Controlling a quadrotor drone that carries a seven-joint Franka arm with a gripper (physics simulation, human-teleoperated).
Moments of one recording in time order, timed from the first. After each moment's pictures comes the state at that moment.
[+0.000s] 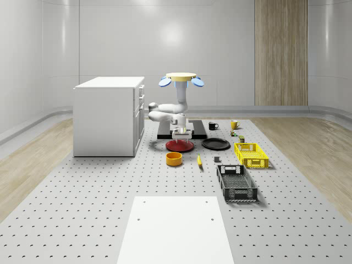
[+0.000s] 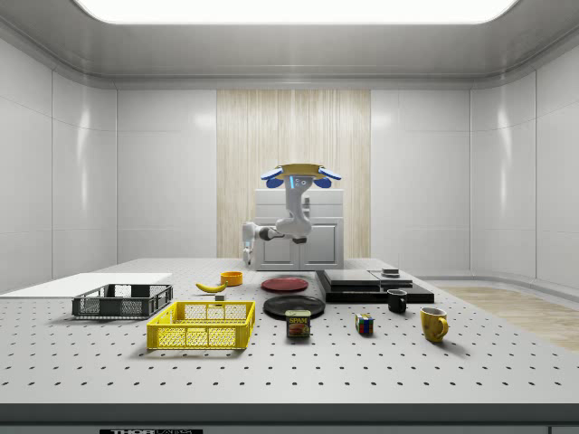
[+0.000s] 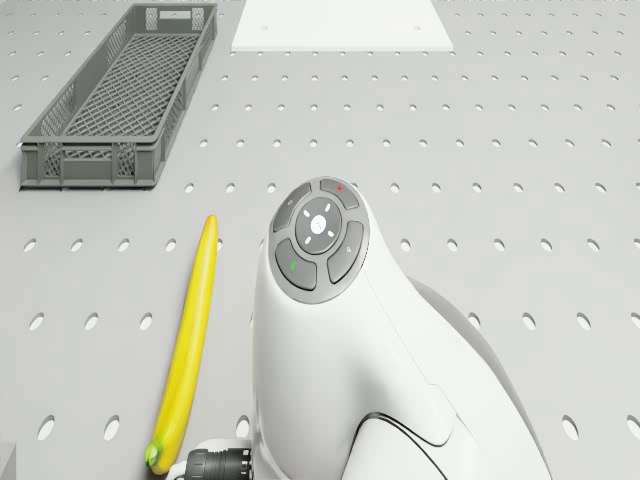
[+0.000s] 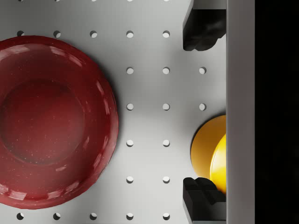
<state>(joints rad) -1.16 -1.47 1.36 -2.87 -1.80 1.52 1.68</state>
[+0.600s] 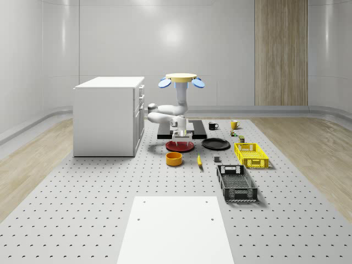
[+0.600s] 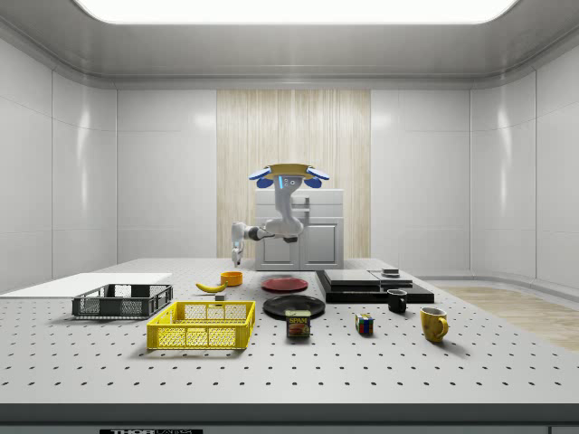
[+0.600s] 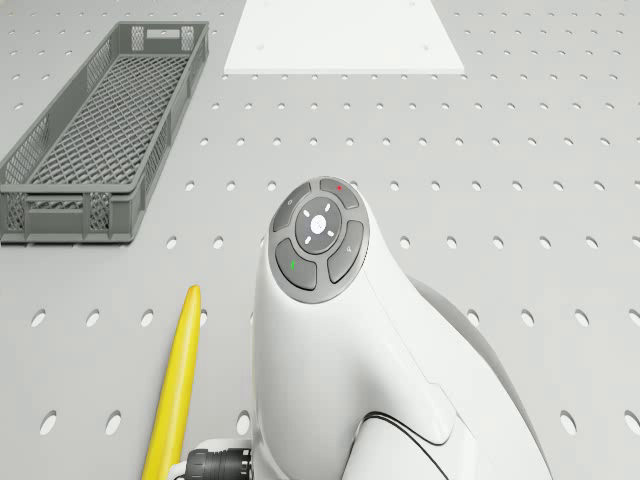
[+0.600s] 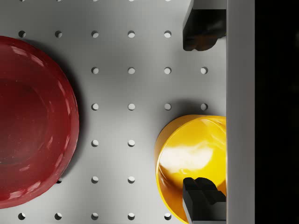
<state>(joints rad) -1.16 -1.49 1.37 -2.87 -1.79 1.54 1.68</state>
